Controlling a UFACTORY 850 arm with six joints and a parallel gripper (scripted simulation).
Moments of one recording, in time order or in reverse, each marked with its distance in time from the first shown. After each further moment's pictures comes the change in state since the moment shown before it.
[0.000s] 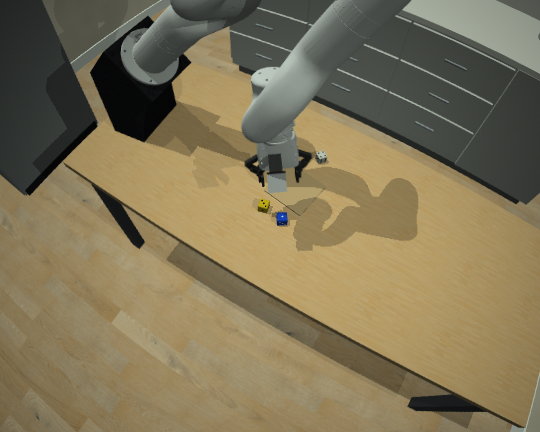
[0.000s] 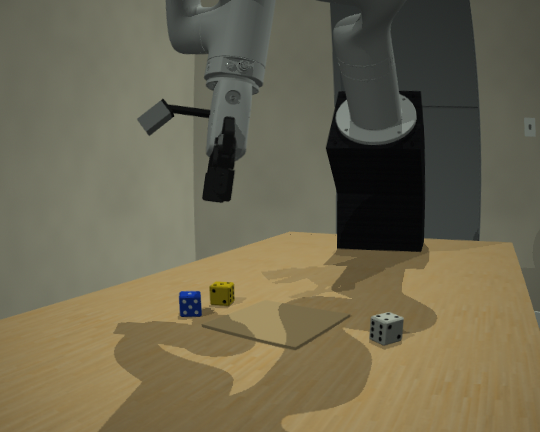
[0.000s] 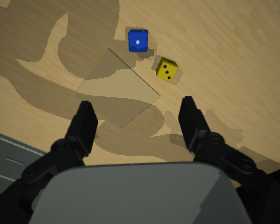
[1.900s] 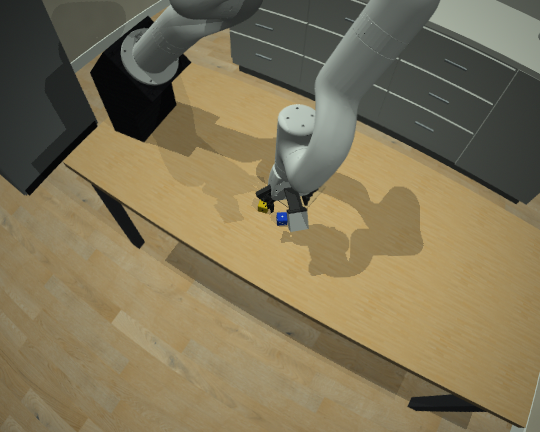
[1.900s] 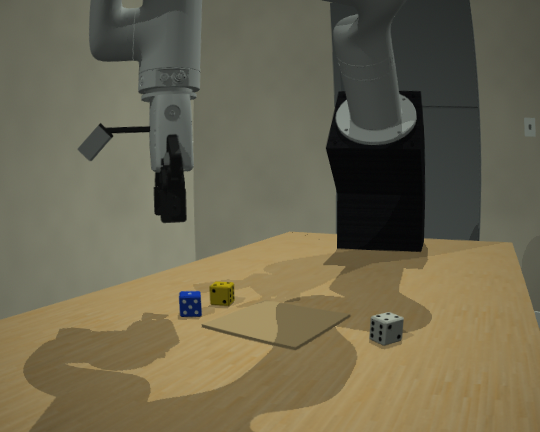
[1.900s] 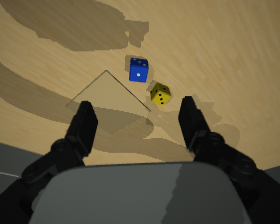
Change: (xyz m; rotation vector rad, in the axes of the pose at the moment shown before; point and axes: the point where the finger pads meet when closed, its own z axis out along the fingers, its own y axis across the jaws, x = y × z) arm 0.060 -0.013 0.031 -0.082 -0.168 -0.146
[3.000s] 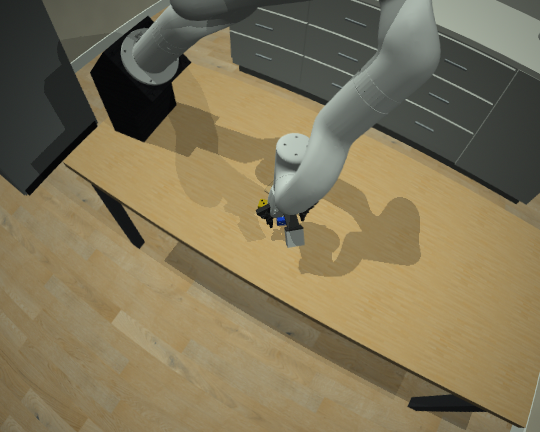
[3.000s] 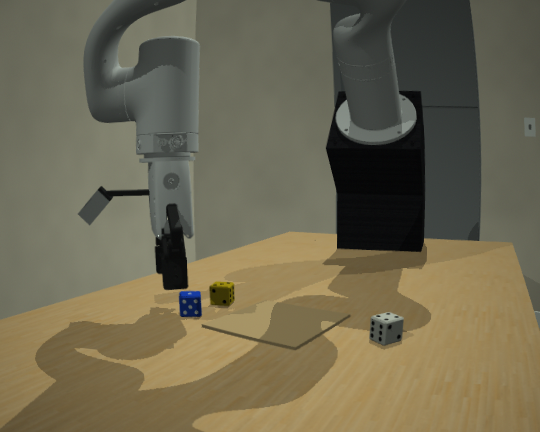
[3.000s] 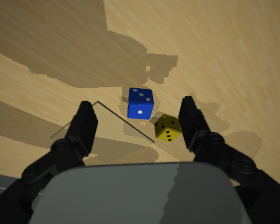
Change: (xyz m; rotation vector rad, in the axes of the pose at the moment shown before) arm 0.002 0.000 0.084 0.000 0.002 0.000
